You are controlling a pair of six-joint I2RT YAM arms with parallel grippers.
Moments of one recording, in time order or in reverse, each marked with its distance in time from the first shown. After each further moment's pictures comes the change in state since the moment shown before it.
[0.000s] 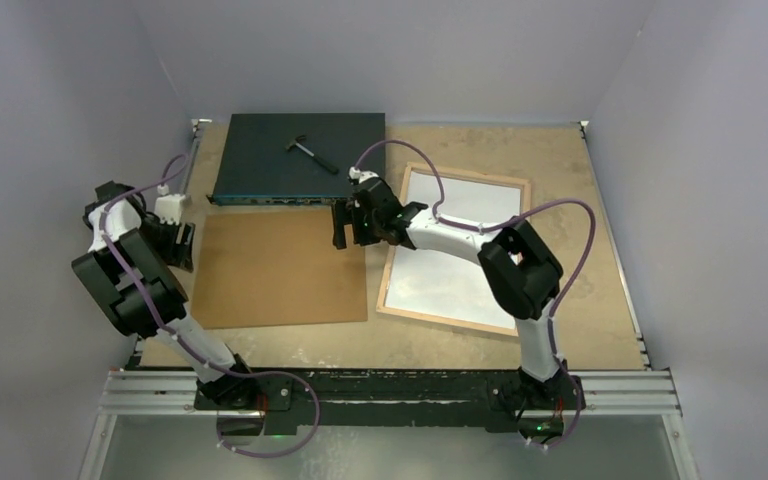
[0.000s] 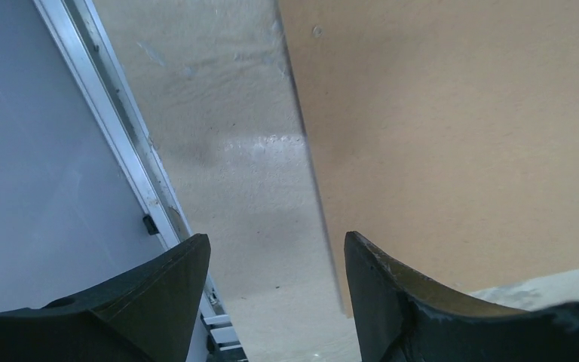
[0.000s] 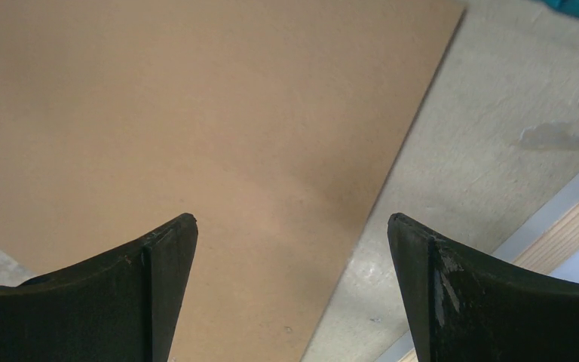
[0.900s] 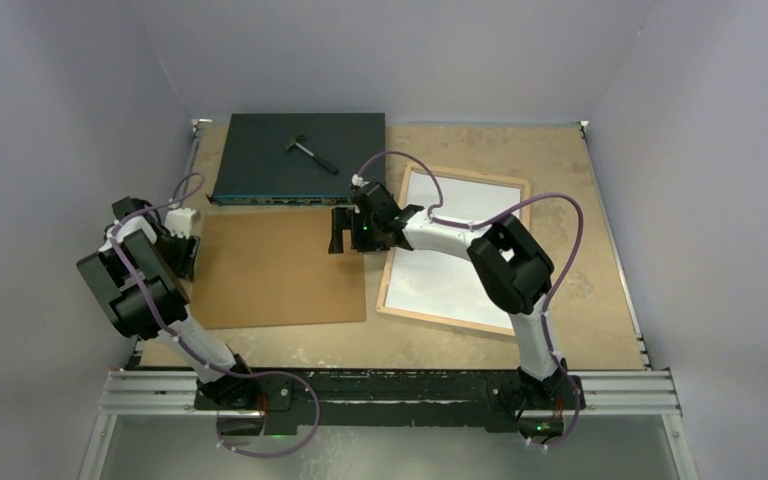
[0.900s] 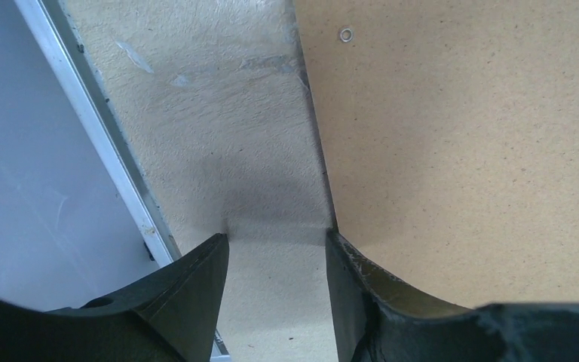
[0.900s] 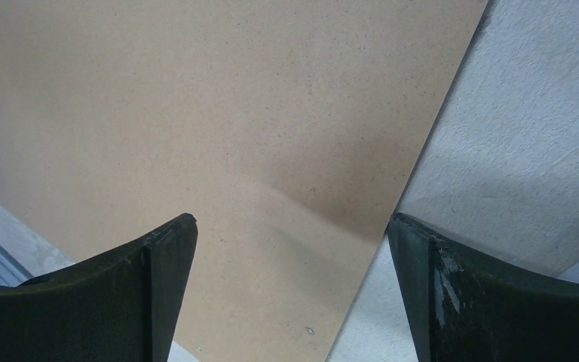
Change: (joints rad) left arm -0.014 -0.008 -0.240 0.308 -0.100 0.011; right arm -0.003 0.078 0.000 -0.015 -0.103 0.134
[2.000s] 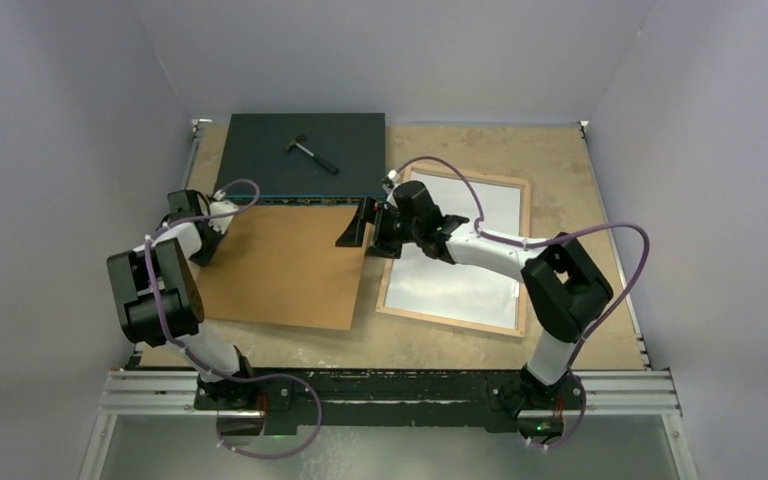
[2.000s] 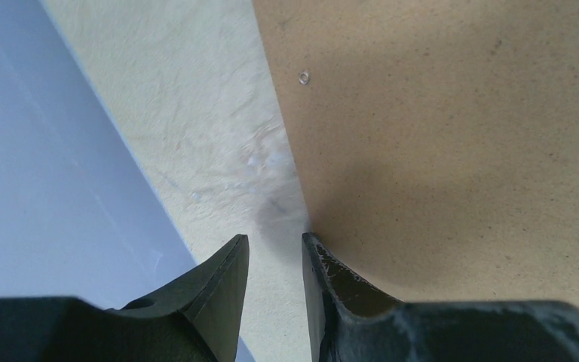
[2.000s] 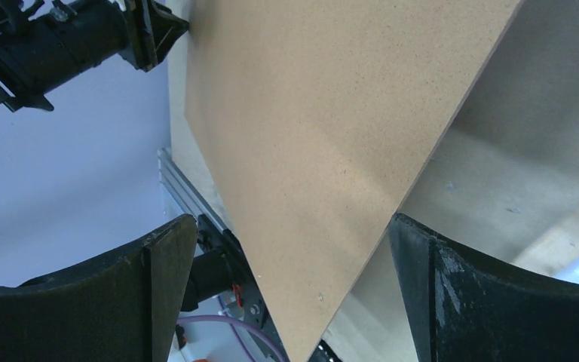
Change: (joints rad) left arm -0.276 -0.108 -0.214 0.342 -0.240 0.031; right arm -0.058 -0.313 -0.317 0.248 -0.285 0.299
